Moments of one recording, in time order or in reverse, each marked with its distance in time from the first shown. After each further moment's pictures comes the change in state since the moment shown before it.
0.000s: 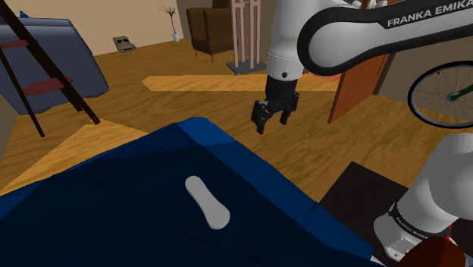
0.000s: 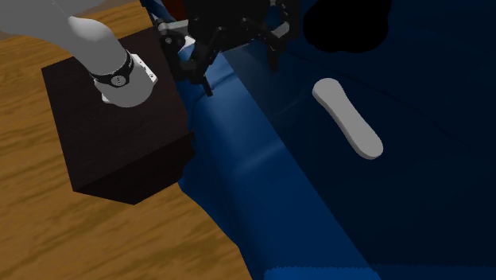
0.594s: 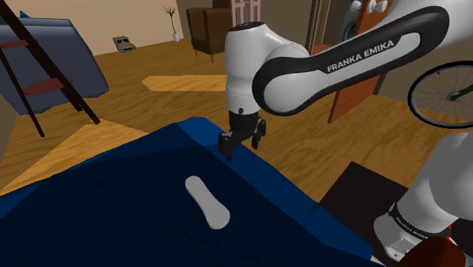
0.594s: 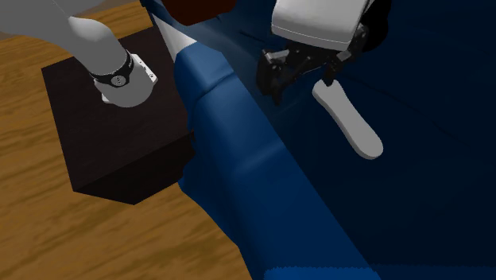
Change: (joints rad) arm 0.022 0.309 0.162 0.156 -0.115 0.101 0.217
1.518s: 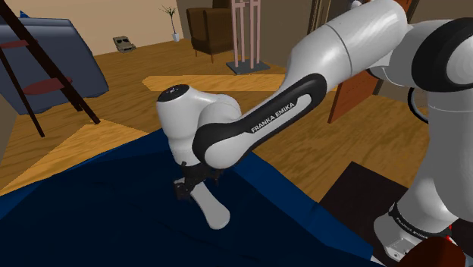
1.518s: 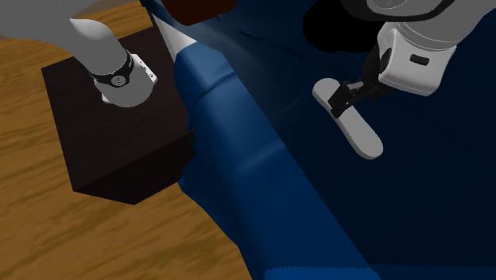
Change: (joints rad) arm 0.188 0.552 0.039 0.410 -0.312 -0.012 0.311
